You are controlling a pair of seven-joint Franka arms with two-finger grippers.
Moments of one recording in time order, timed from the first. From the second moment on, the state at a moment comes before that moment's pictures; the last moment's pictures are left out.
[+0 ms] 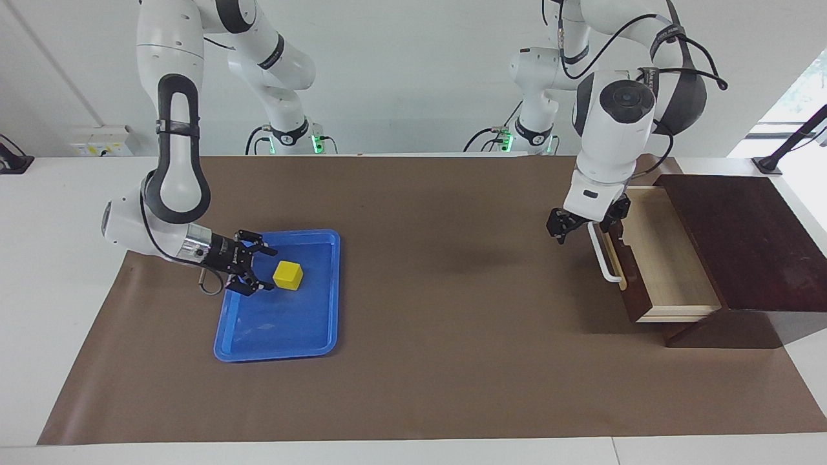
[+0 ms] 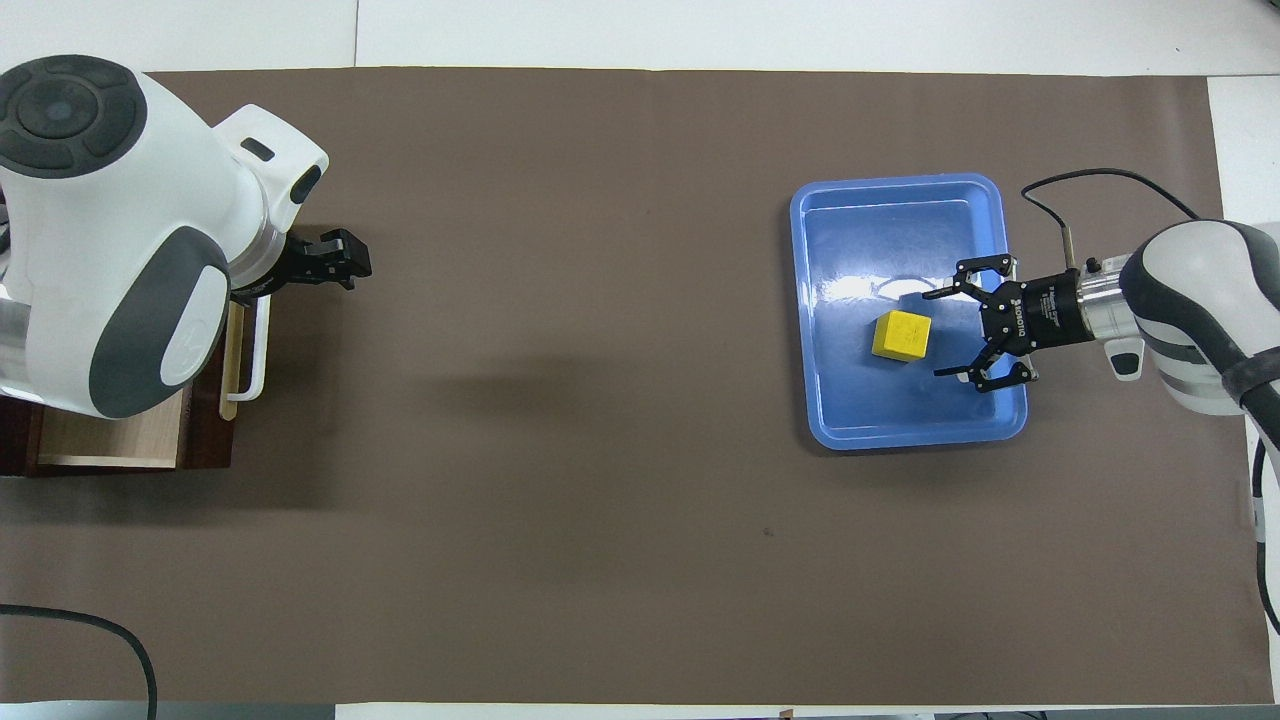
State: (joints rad) left arm -0.27 0.14 -0.05 -1.68 0.12 1.76 -0.57; right arm -0.28 0.37 0.10 -1.97 0.78 1.95 0.89
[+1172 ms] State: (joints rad) left arm -0.41 0.11 -0.05 -1.70 -0.02 1.83 -1.78; right arm -0.25 0.36 0.10 -2.02 0.81 2.02 0.80
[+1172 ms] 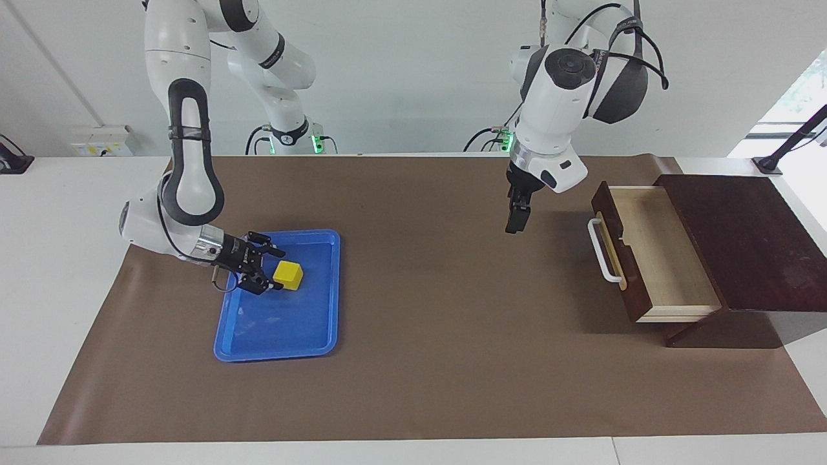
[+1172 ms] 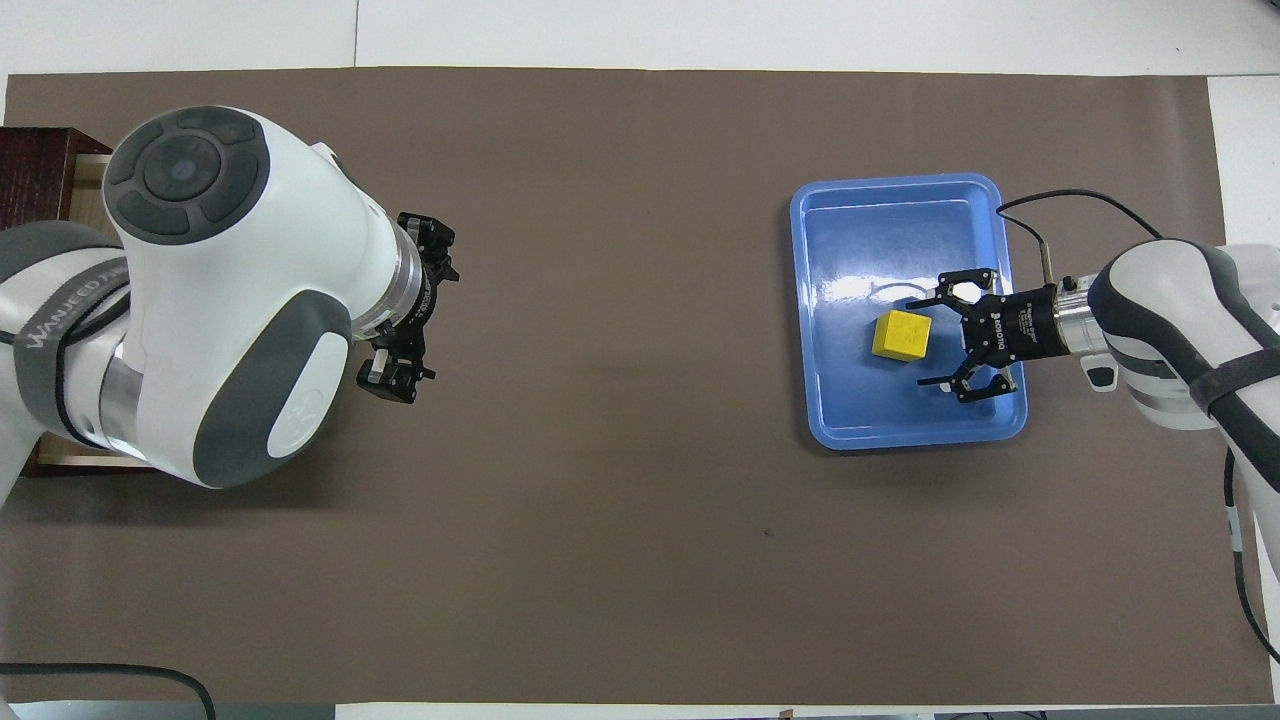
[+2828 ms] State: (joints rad) left arm -0.44 0.11 -0.05 -1.73 0.03 1.86 -2.11; right arm -0.04 0.24 0.11 -1.77 0.80 1.91 1.09
